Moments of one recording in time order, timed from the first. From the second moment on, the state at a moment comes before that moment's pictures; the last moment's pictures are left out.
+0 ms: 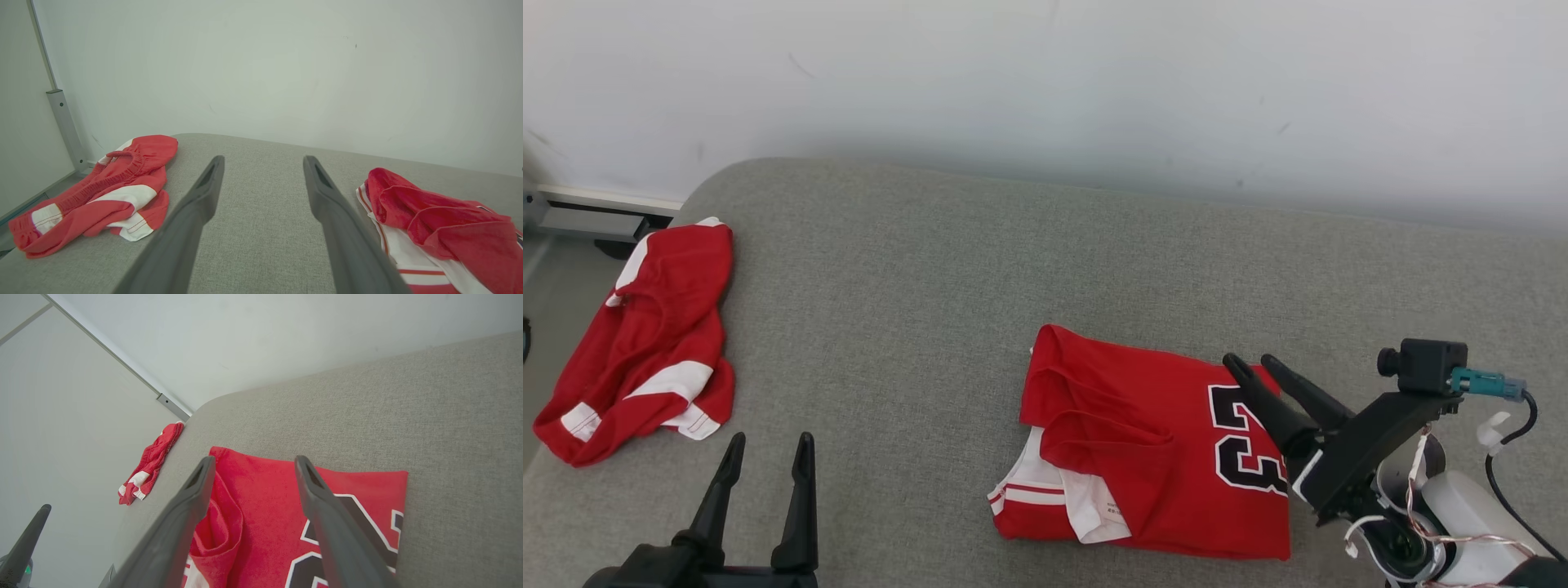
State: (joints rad) left arm 0.02 0.06 -0.06 0.10 -0.11 -0.12 -0.26; right arm -0.33 -0.33 0.42 0.29 1.07 0.13 0.09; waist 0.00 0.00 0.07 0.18
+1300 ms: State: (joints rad) left arm 0.02 0.06 -0.06 0.10 -0.10 -0.12 -0.26; right arm -0.29 -0.26 0.56 0.33 1.01 0.13 0.15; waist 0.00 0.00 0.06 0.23
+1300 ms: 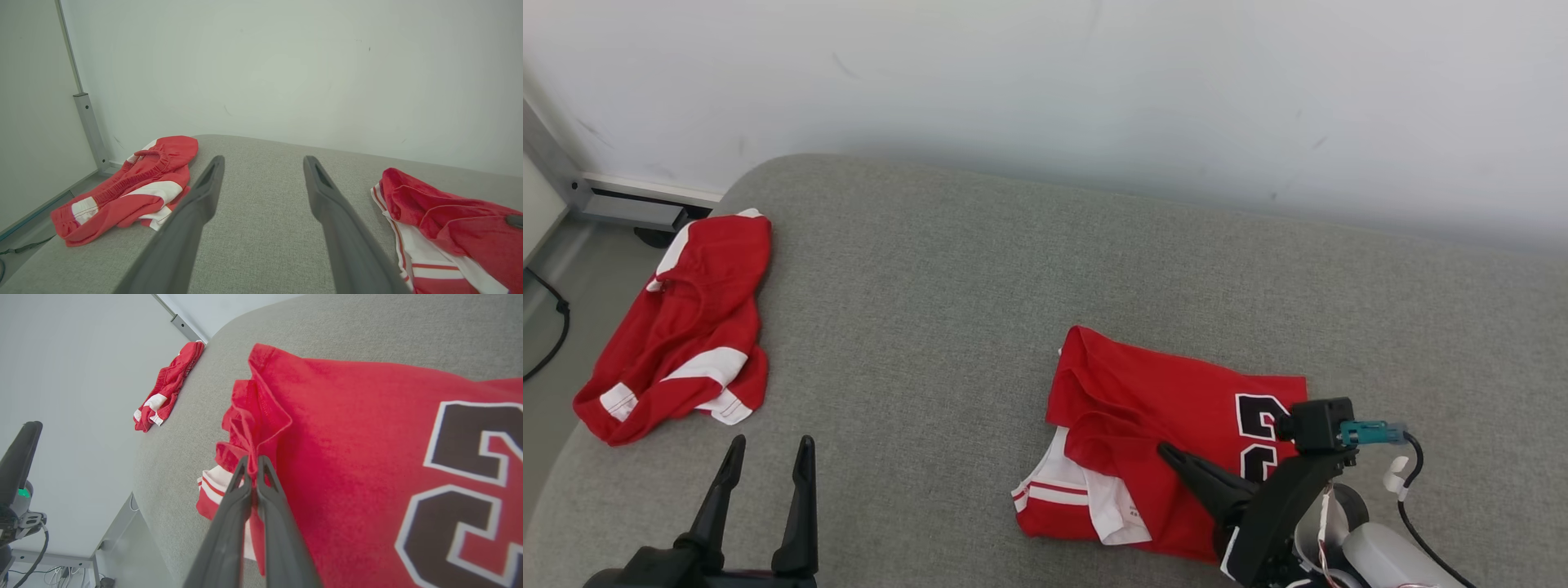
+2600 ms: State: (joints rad) left arm 0.02 0.06 -0.05 0.11 -0.10 -0.12 -0.26; right arm -0.37 -0.33 0.82 0.31 1.19 0.13 -0.03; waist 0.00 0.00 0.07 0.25
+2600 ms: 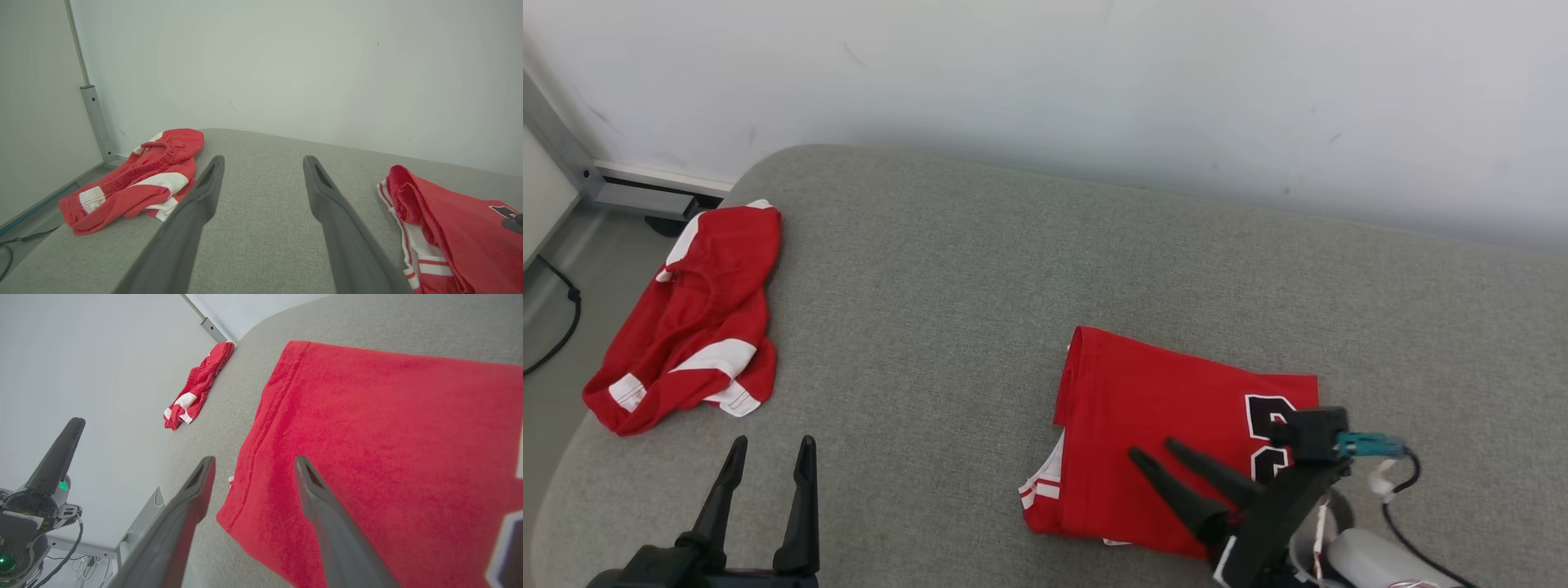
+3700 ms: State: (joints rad) left arm 0.02 0.08 -0.05 0.09 -0.04 -0.11 -0.26; right arm -0.35 -0.34 0.51 0.60 1.00 0.13 0.10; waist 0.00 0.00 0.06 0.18
